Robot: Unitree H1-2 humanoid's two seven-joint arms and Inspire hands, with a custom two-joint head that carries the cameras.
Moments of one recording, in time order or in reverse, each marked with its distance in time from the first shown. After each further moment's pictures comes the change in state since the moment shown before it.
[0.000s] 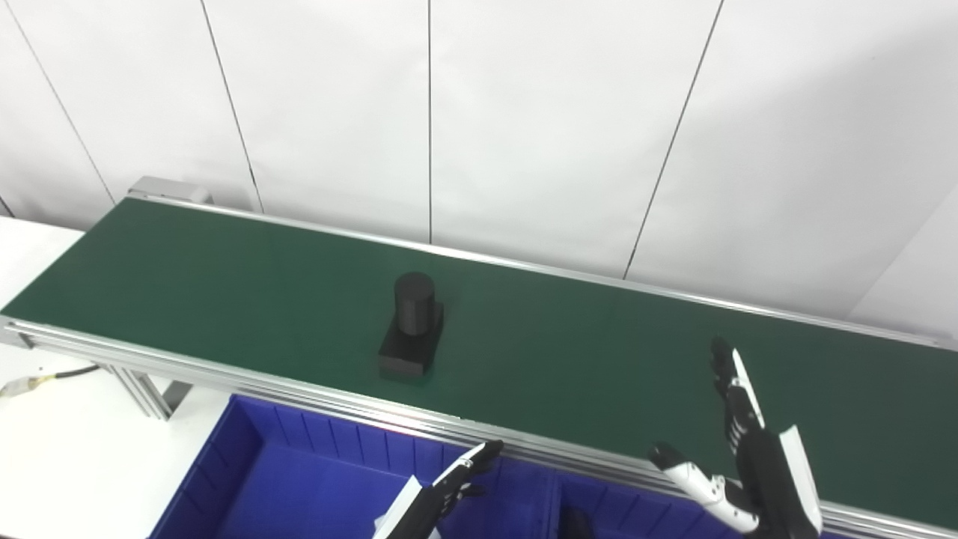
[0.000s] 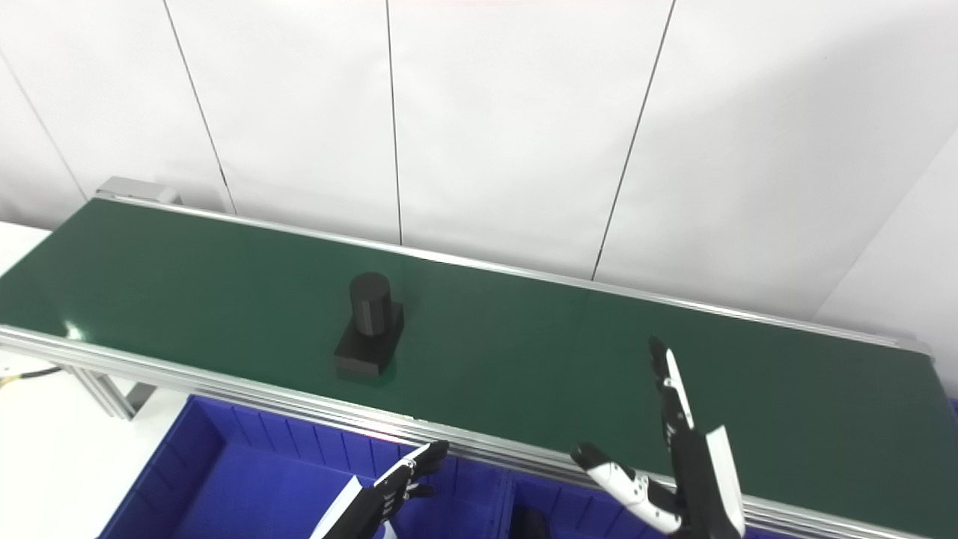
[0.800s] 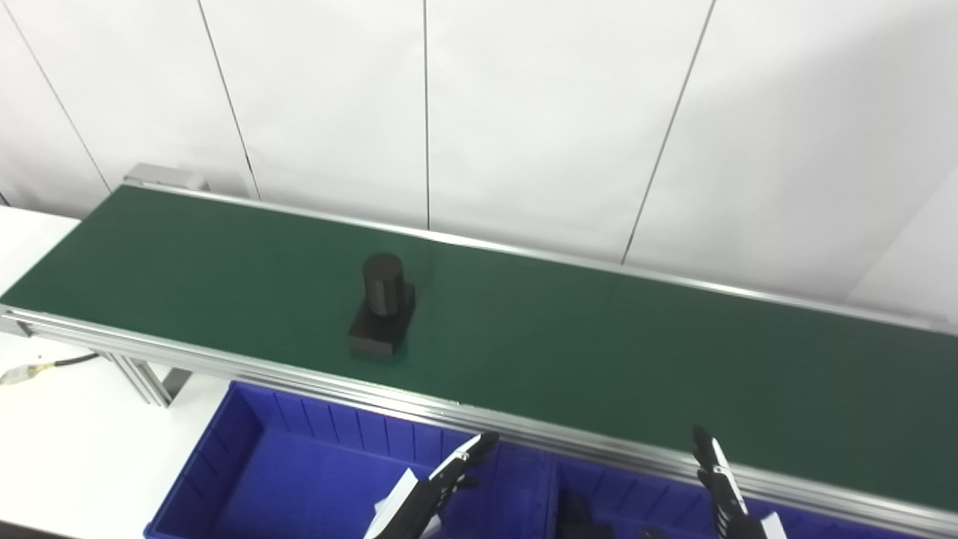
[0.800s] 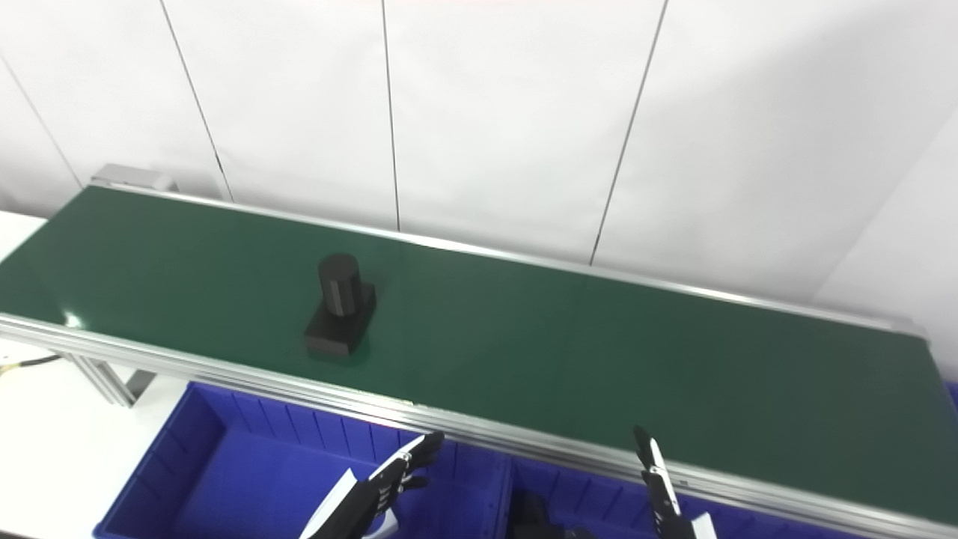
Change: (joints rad) left arm 0.048 0.013 -0.018 -0.087 0.011 0.058 -0.002; right arm 0.252 -0.034 0.027 0.095 0.076 -0.144 -0.031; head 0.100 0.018
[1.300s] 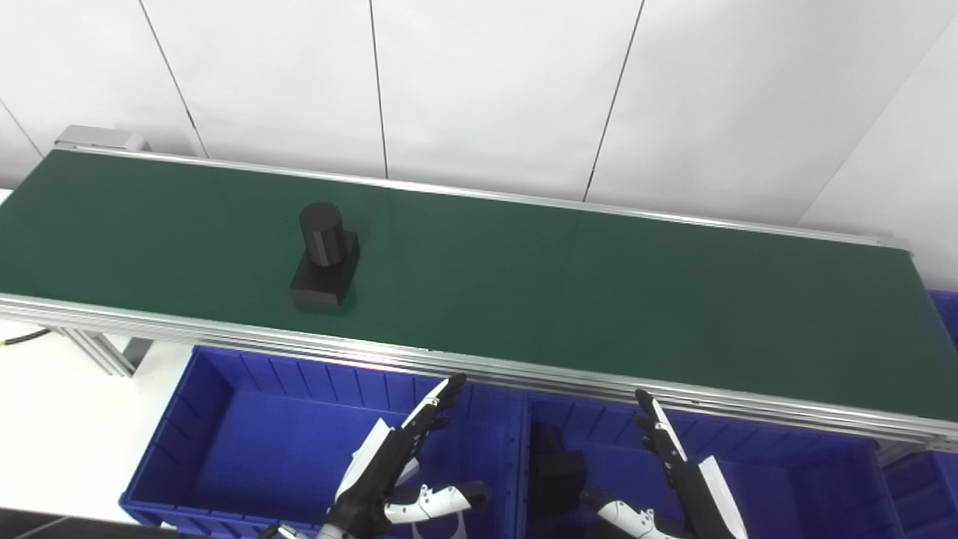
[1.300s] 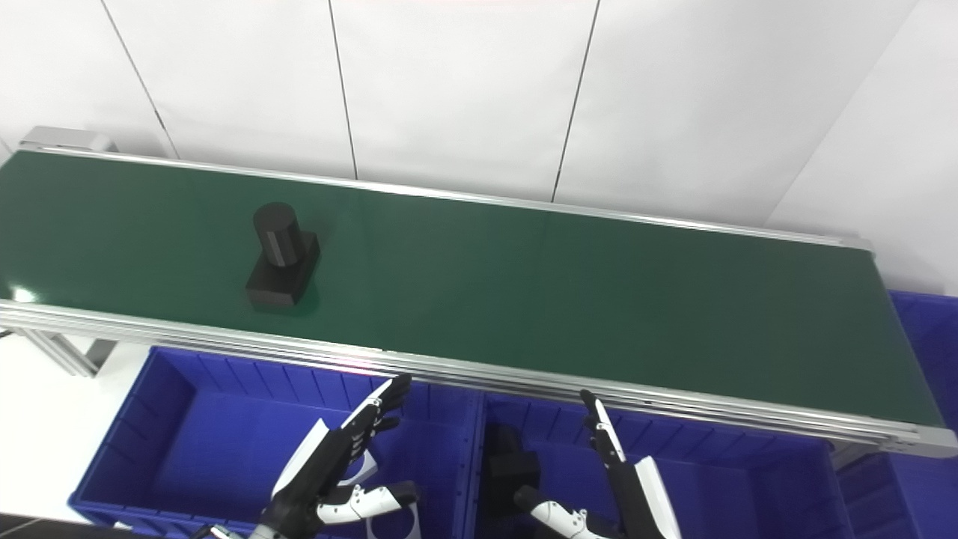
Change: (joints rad) left arm 0.020 0.008 -0.011 -0.076 0.007 0.058 -0.029; right arm 0.055 -0.008 0.037 0.001 -0.117 0.112 0.004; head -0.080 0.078
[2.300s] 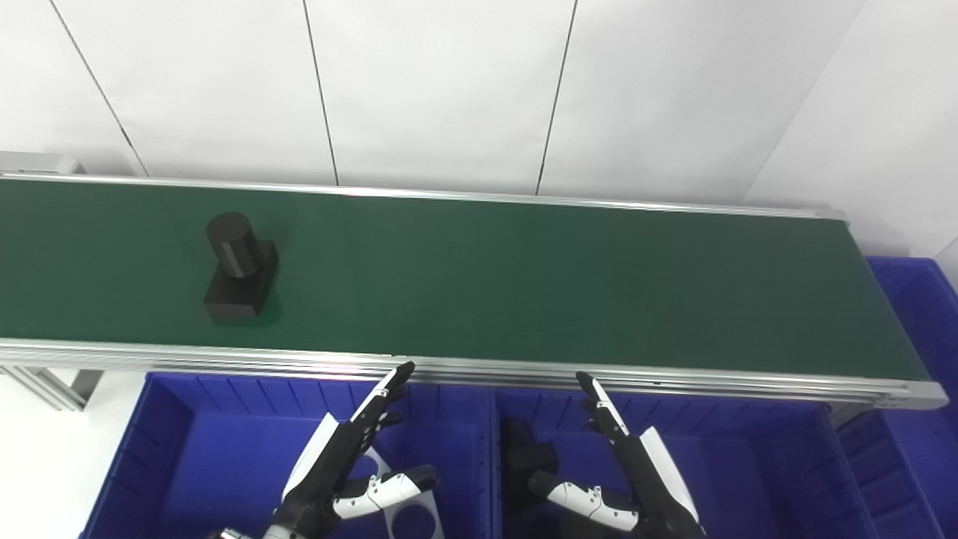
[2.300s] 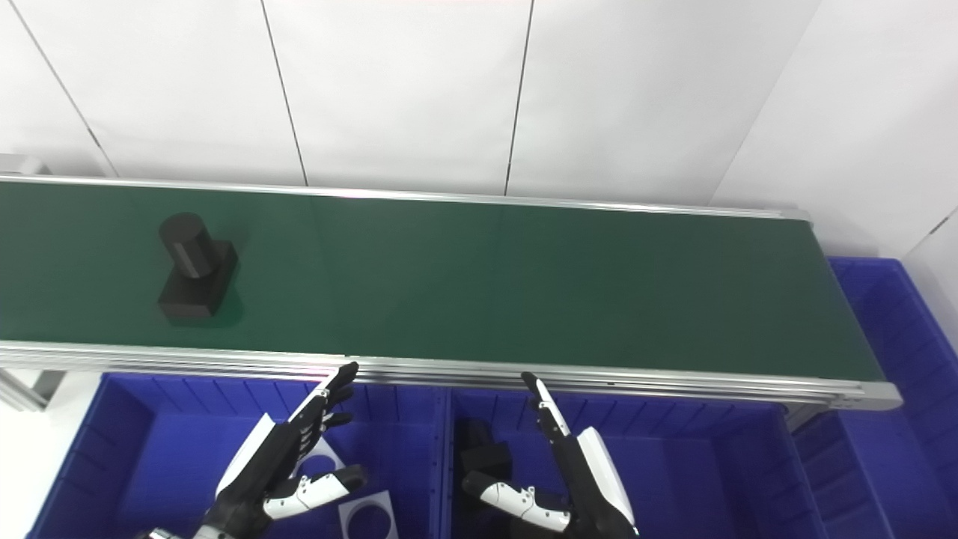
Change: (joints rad) left arm -0.009 0.066 0.029 -0.119 -0.017 0.129 -0.054; right arm -0.007 0.043 0.040 -0.063 -0.098 0.111 0.036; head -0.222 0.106
